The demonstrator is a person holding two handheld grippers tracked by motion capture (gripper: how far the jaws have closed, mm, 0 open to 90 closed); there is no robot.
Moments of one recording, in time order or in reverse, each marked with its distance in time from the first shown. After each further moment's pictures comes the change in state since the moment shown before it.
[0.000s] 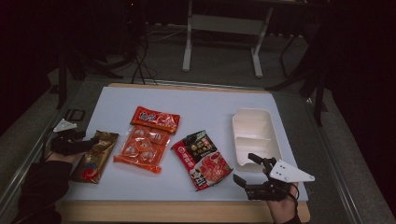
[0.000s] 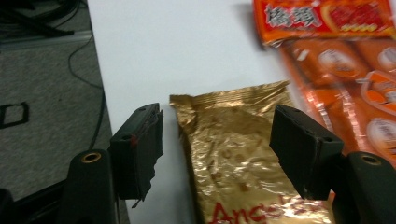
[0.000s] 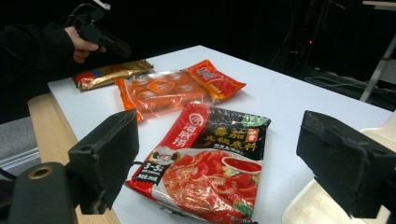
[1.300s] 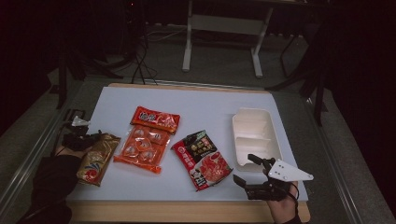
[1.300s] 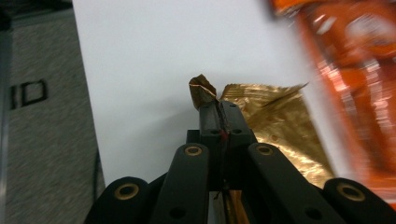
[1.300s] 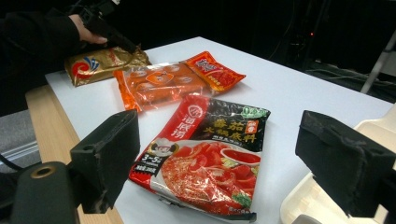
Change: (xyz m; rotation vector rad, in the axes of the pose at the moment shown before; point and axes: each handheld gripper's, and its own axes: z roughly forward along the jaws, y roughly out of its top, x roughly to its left) left arm -0.020 0.018 0.012 0.116 0.051 0.045; right arm -0.002 -0.002 0.001 0.034 -0.002 -0.003
